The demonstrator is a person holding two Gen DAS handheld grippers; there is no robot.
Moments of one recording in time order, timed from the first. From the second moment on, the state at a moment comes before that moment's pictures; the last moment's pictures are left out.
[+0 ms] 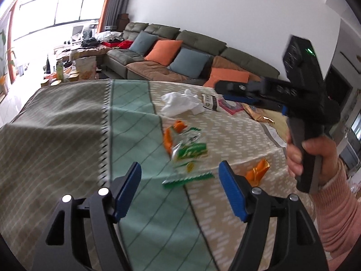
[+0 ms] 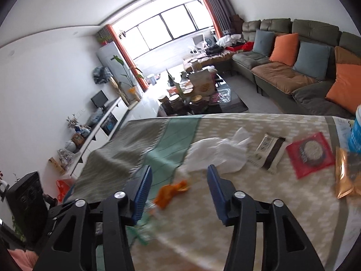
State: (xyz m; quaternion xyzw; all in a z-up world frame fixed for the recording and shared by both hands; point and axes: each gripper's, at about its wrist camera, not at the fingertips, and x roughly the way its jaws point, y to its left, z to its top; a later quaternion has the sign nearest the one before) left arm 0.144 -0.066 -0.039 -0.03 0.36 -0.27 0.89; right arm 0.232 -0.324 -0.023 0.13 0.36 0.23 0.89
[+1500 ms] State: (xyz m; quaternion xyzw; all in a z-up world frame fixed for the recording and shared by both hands) left arm 0.115 -0.013 -0.028 -0.06 0.35 -0.25 0.90; right arm 0.245 -0.317 -0.024 0.05 0.38 0.21 0.90
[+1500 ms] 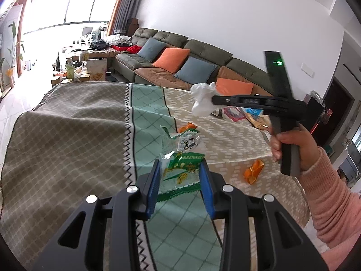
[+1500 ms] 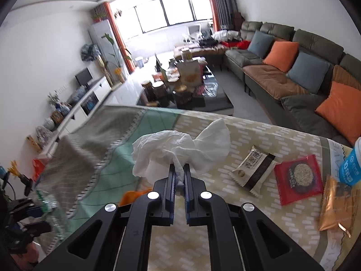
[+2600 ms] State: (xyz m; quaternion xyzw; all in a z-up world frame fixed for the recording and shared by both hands) left arm 0.048 0.089 -0.033 -0.11 0.33 -0.16 0.92; right arm 0.141 -0.202 -0.032 0.08 0.36 0.35 0.86
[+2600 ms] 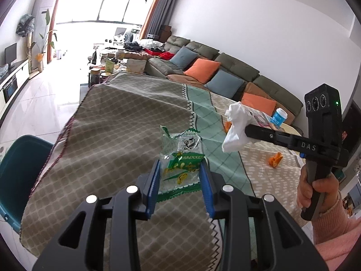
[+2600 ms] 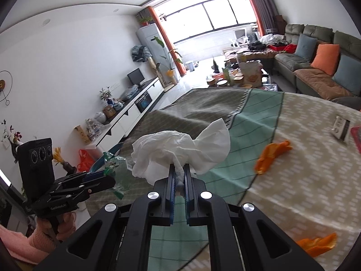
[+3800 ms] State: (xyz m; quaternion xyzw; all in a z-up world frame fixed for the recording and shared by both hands) left arm 0.006 0.143 -0.032 -0.12 0.32 -0.09 0.93; right arm 0.127 -0.130 -0.042 0.06 0.36 0.42 0.83
